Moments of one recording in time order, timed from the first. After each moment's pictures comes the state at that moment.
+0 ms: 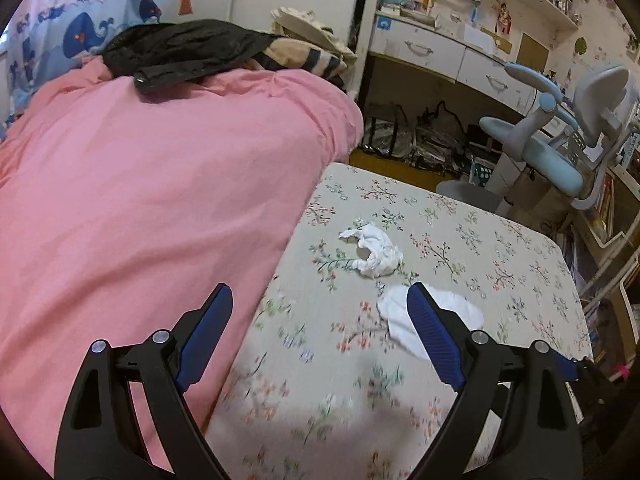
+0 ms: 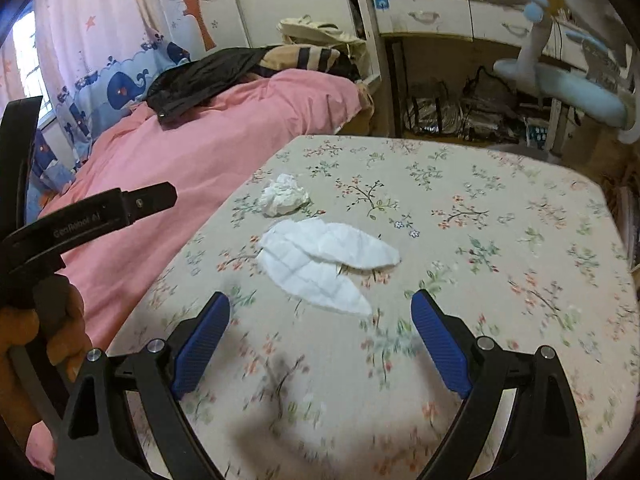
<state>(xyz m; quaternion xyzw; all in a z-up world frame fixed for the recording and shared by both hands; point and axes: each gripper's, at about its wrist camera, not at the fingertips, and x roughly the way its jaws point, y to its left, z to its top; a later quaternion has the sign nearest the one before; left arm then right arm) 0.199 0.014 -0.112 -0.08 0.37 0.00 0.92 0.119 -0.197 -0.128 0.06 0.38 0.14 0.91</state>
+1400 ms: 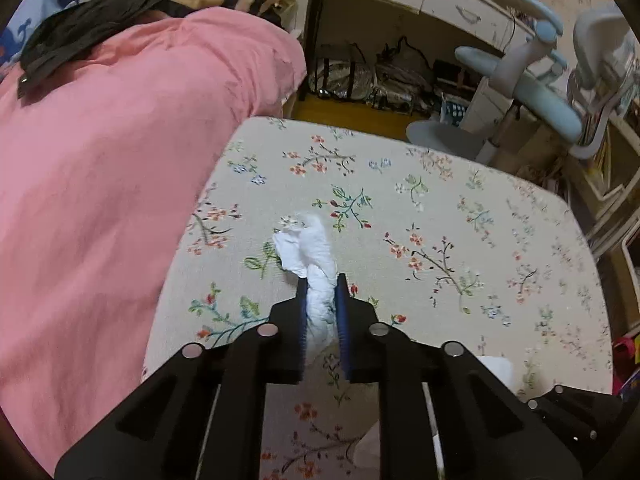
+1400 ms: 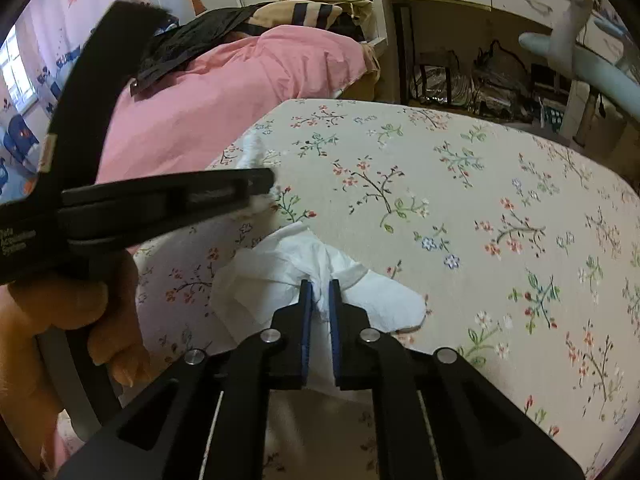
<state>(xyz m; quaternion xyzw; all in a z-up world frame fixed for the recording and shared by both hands) 0.317 -0.038 -0.172 -0.04 0.45 -0.09 0.89 0.180 -0.185 -0.156 0.04 0.44 0.14 0.88</state>
